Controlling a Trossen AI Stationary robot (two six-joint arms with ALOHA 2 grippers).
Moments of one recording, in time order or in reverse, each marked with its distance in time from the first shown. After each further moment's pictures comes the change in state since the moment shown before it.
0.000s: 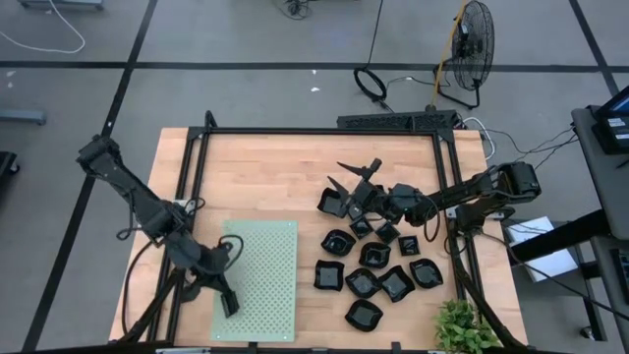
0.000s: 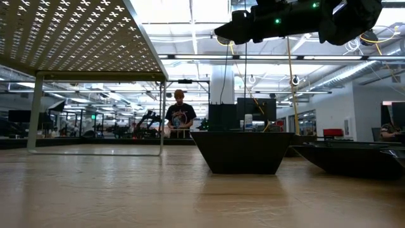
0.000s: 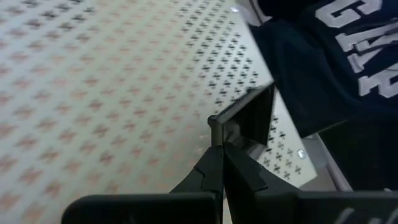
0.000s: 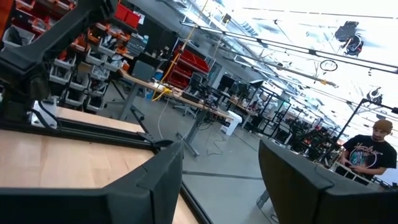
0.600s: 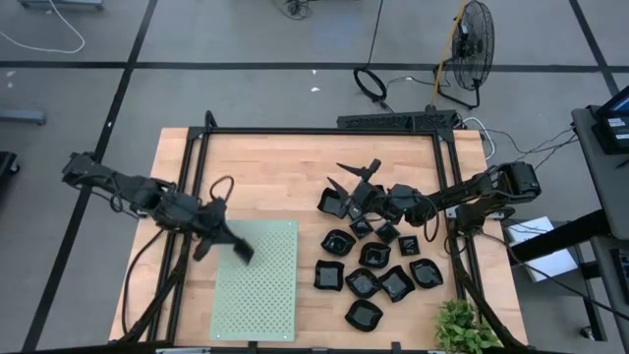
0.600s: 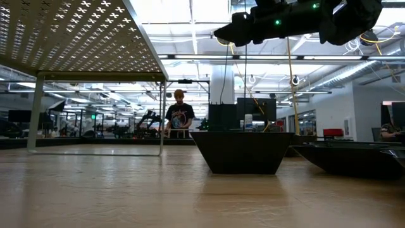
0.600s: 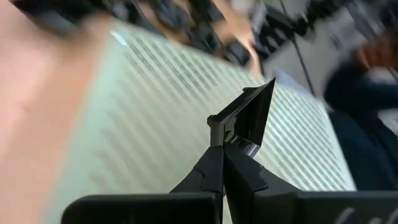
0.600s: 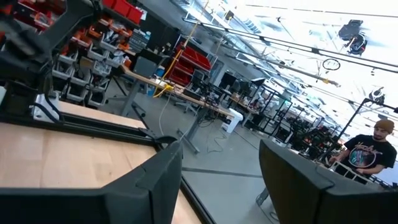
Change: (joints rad) left arm 0.354 -0.296 0.000 -0.250 -0.040 0.006; right arm 0.002 0.001 0.000 -0.023 0.001 0.000
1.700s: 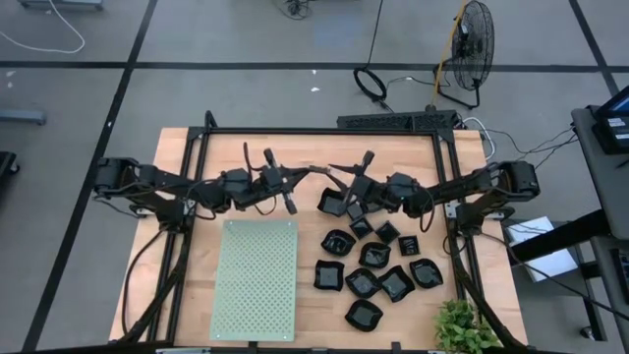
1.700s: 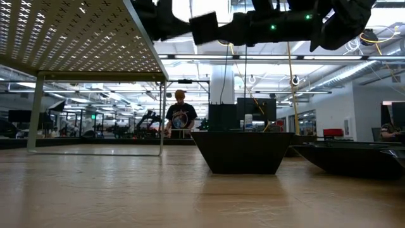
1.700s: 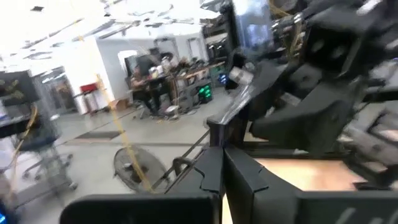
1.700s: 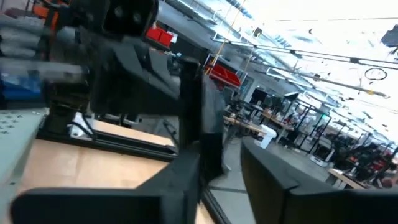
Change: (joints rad) left arm 0.422 0.765 0.000 1.478 -0.376 0.867; right arm -0.104 0.000 0.001 -0.009 -0.264 0.094
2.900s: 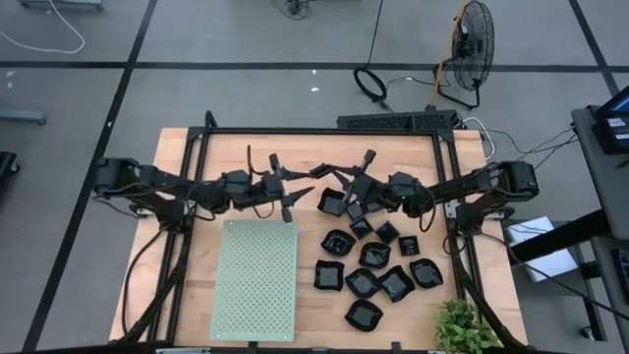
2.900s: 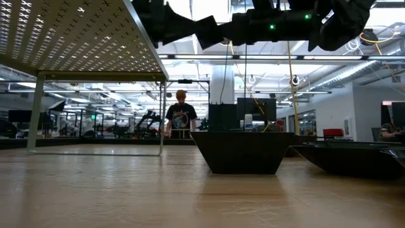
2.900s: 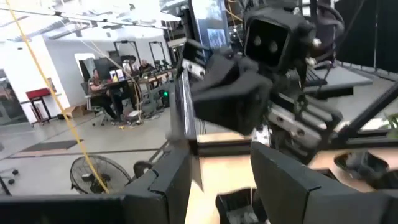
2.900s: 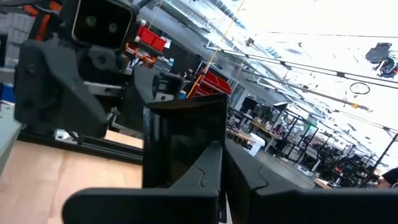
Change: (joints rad) left arm 0.009 0.012 -0.021 -0.009 0.152 -0.035; right arm -0.008 0.007 0.001 0.057 0.001 -0.072
